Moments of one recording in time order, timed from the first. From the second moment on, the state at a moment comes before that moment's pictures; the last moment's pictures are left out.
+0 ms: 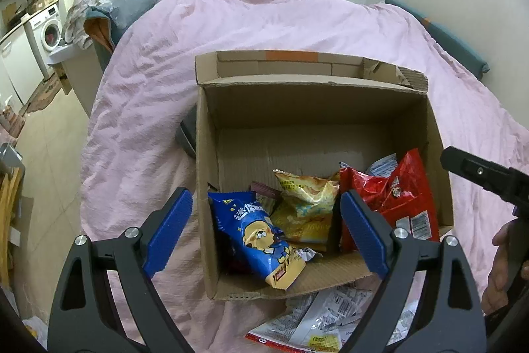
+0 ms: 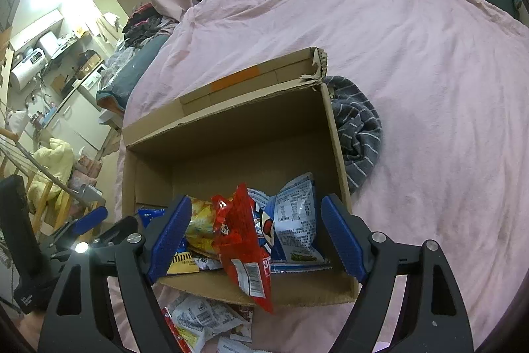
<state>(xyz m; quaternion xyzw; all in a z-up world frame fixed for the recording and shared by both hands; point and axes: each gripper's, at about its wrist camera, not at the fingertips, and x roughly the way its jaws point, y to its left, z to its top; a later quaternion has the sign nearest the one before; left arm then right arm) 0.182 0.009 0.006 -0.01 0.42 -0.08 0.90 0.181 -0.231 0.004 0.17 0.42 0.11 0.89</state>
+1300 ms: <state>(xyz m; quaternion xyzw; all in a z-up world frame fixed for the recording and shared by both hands) 0.072 0.036 0.016 -0.03 0.45 -0.06 0.89 0.064 -0.248 0.008 0.13 0.43 0.09 0.89</state>
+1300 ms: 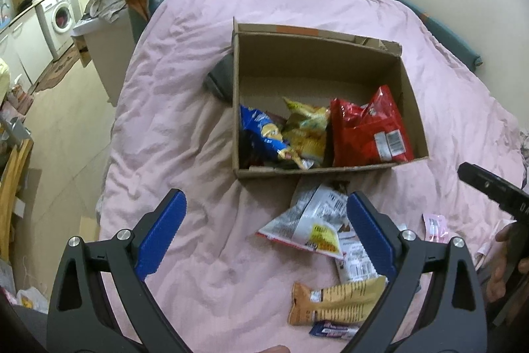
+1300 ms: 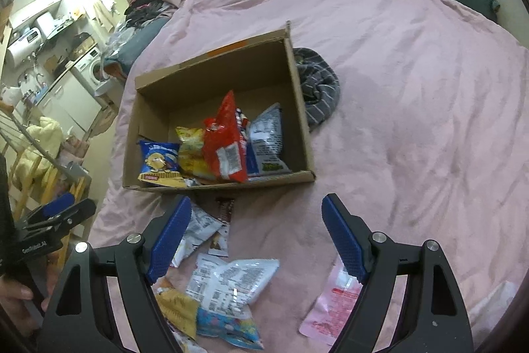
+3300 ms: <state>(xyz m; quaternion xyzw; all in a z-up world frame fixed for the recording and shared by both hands) 0.151 -0.041 -0.093 0.05 0.62 -0.13 0.77 0.073 -0.284 -0.049 0.19 0.54 0.05 0.82</state>
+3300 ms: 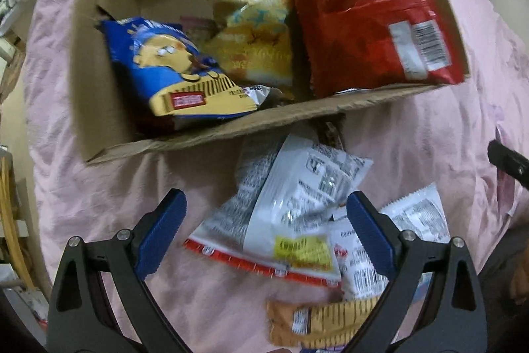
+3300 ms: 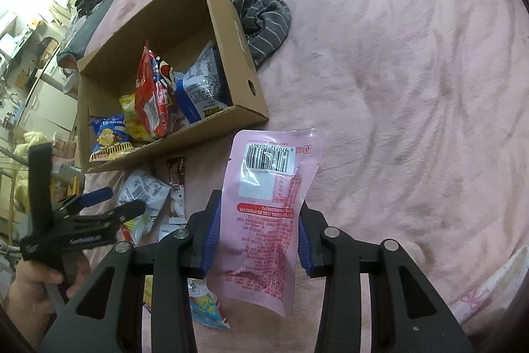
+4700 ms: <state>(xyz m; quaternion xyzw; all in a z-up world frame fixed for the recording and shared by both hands) 0.075 0.016 -0.021 -0.01 0.55 -0.09 0.83 0.080 -0.274 -0.040 0.20 0.53 0.07 0.82</state>
